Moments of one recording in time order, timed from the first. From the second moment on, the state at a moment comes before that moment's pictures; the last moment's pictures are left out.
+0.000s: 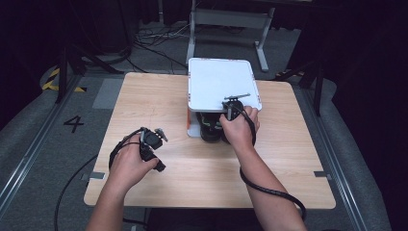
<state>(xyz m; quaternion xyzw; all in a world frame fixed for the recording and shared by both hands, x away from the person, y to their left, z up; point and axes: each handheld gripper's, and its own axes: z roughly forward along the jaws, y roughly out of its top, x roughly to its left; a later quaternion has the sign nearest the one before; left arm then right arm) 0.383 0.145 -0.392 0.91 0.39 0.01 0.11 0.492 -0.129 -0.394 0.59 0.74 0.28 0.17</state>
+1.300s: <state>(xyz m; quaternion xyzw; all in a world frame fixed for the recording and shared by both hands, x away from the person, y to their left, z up) 0.395 0.085 -0.391 0.91 0.37 0.06 0.18 0.402 -0.243 -0.365 0.42 0.79 0.41 0.18</state>
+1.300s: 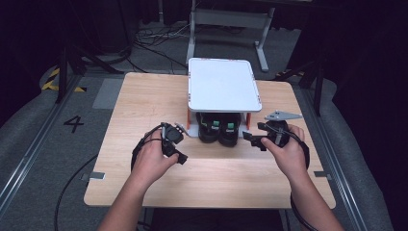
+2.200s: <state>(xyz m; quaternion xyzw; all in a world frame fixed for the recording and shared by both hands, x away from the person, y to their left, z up) 0.414 0.028 -0.423 0.89 0.38 0.08 0.24 0.398 -0.232 -0.434 0.40 0.82 0.38 0.14</state>
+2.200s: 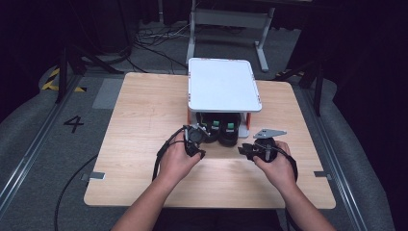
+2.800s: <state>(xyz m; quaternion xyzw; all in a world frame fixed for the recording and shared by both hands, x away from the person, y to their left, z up) 0.449 0.016 -0.455 0.83 0.41 0.11 0.36 0.440 -0.220 -0.459 0.43 0.81 0.38 0.16</state>
